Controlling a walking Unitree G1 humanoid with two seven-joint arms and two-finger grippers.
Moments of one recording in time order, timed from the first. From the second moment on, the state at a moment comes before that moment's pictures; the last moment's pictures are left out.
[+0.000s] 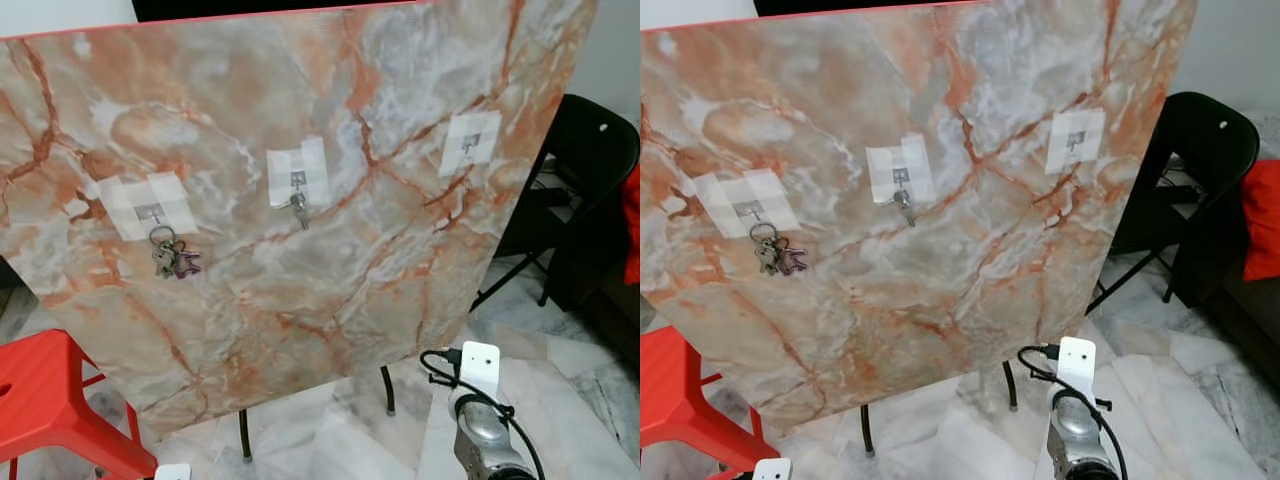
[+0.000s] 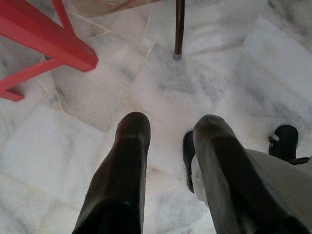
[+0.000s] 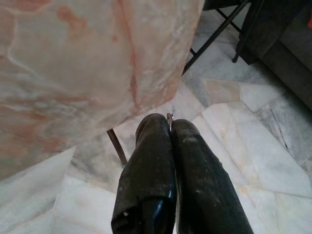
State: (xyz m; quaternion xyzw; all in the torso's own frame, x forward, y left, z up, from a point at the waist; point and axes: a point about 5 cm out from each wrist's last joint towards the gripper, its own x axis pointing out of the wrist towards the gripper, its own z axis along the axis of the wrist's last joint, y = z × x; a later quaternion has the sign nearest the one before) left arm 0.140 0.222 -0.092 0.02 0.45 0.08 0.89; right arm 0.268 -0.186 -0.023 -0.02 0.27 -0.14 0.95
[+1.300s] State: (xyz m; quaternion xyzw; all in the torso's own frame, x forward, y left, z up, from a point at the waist) left arm 0.142 0.221 -0.092 0.02 0.45 0.08 0.89; right arm 0.276 -0.195 -0.014 -0.03 0.25 -0.19 0.95
